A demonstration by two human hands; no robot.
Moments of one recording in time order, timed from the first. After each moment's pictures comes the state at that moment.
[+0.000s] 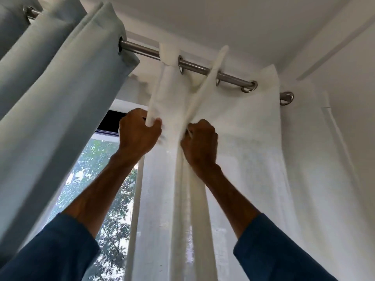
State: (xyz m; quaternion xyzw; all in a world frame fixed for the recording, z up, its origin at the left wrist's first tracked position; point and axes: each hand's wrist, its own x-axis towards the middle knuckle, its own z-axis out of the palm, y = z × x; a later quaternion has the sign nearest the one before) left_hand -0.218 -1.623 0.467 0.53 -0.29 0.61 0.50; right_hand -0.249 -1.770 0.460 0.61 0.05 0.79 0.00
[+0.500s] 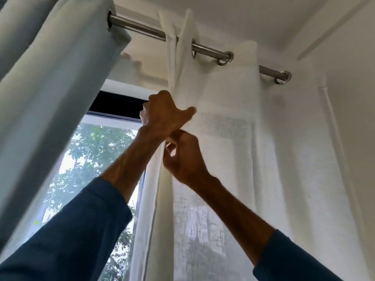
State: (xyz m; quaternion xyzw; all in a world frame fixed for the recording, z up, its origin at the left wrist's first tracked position) left_hand -0.258 -1.675 0.467 0.67 -0.27 0.55 0.42; right_hand -0.259 -1.768 0.384 0.71 0.23 0.66 -0.08
